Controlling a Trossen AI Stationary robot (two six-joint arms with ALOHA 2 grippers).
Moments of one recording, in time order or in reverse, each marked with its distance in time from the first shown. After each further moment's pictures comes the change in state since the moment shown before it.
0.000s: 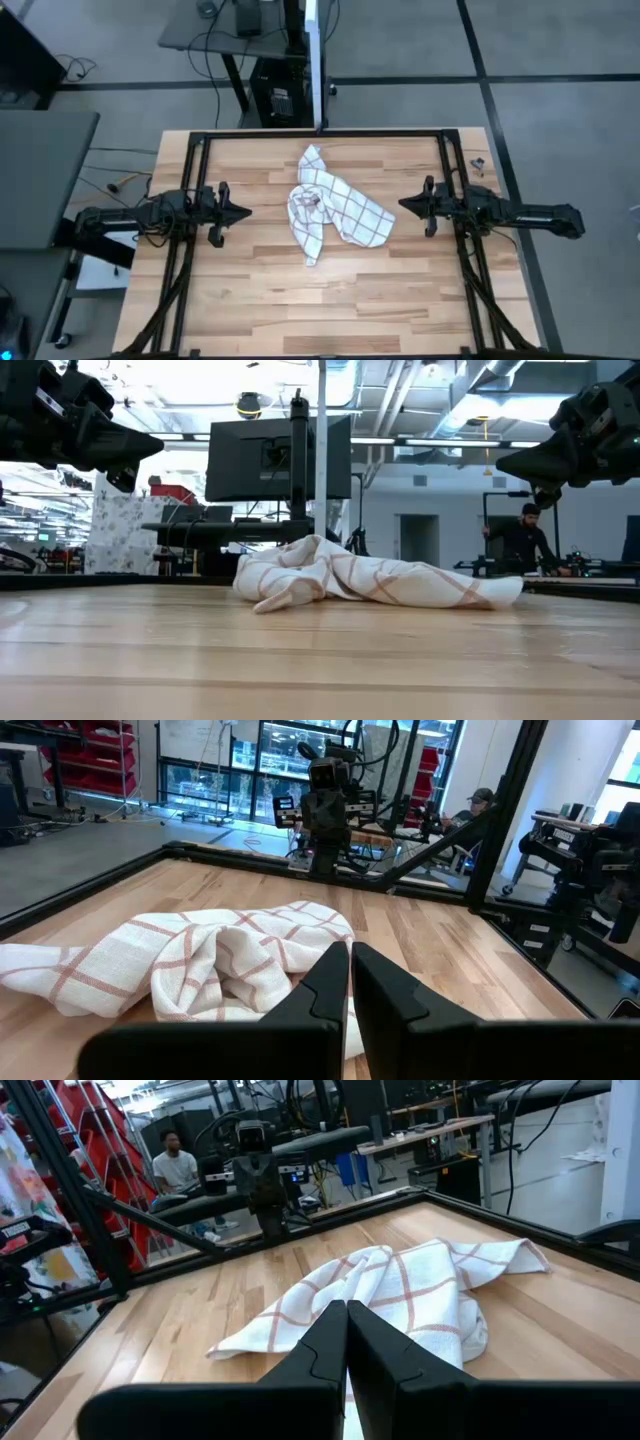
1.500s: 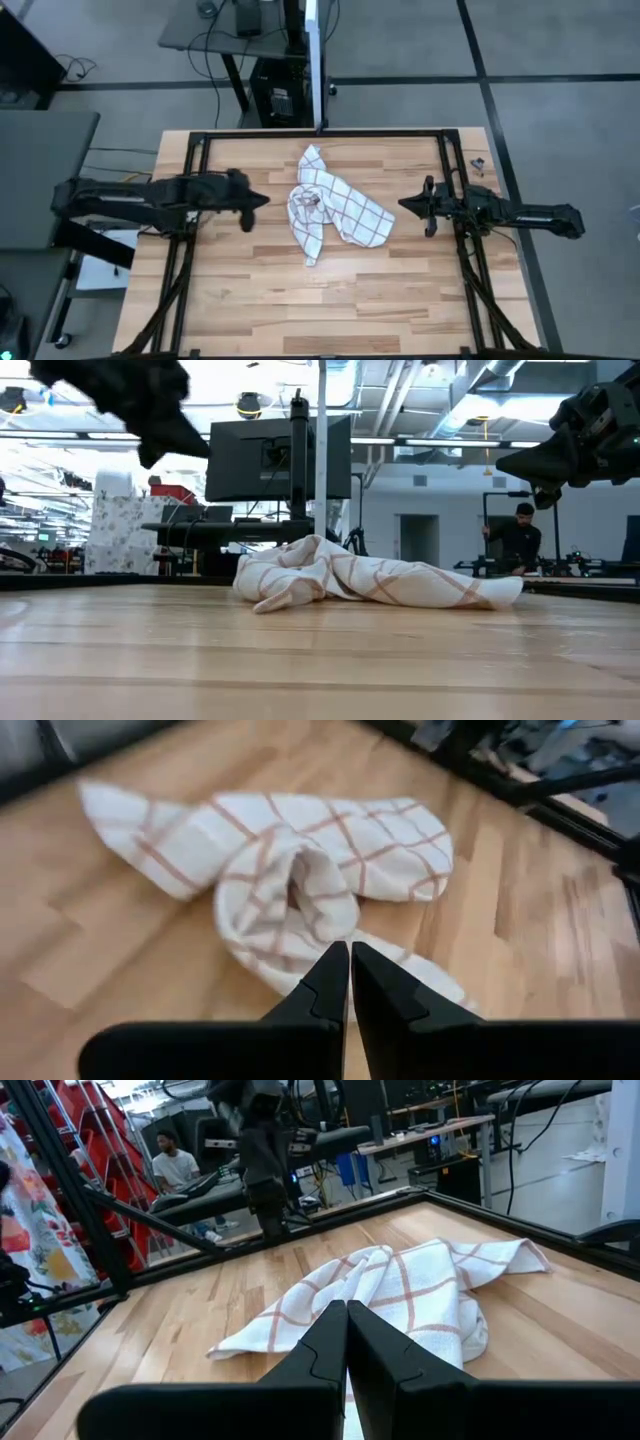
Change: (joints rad) left arm -0.014 0.914 0.646 -0.302 -0.203 -0.351; right arm 0.000 0.000 0.000 0.000 0.000 0.000
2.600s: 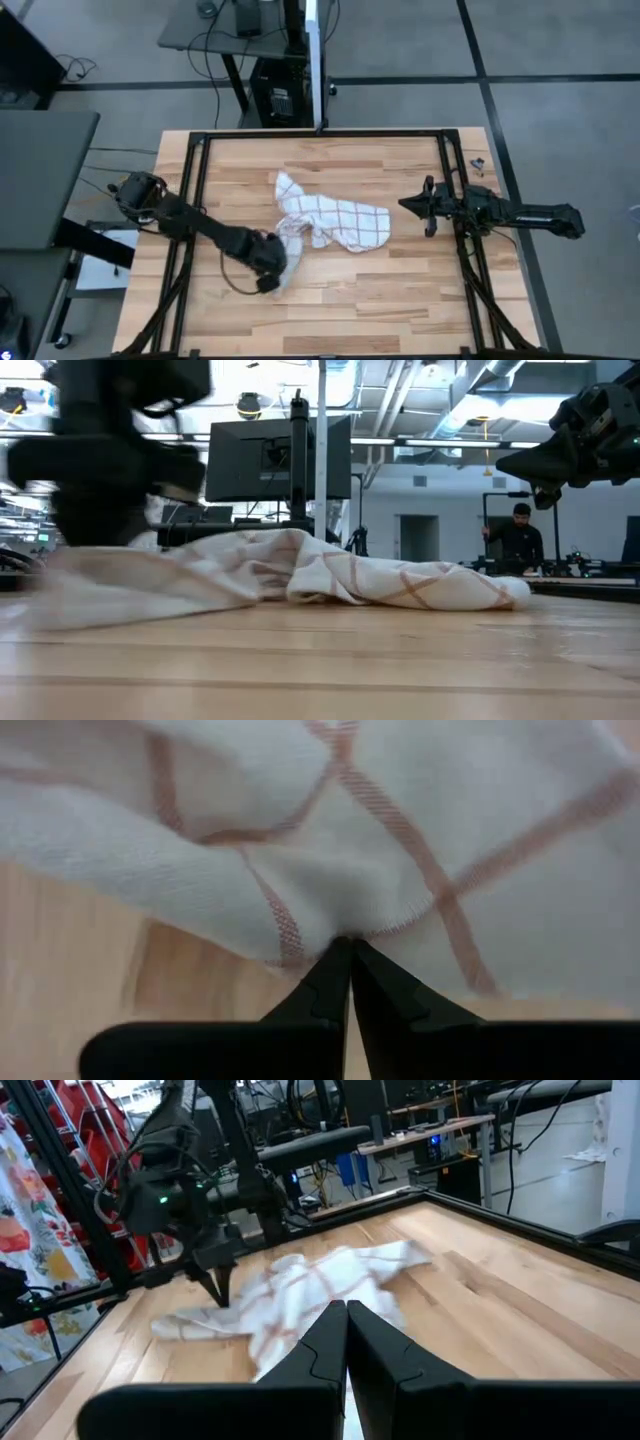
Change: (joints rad) left arm -0.454 0.698 0.206 -0.388 0.159 -0.307; right arm 0.000 0.000 0.000 0.000 0.000 0.000
